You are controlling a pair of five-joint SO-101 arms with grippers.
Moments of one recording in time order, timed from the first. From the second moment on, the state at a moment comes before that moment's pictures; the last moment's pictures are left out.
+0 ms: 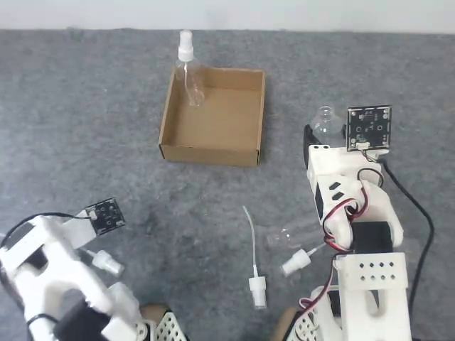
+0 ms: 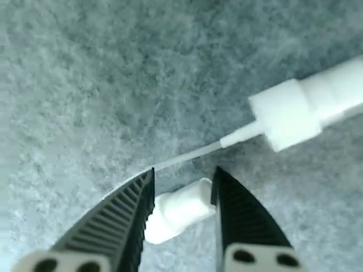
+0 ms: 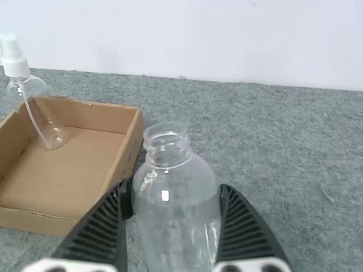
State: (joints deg) left arm -54.6 -22.9 61.5 52.4 -104.9; right arm -6.3 -58.9 54.1 39.0 0.6
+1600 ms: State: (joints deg) left arm -57.8 14.6 23.2 78.1 -96.1; right arm -6.3 -58.9 55.0 38.0 0.6
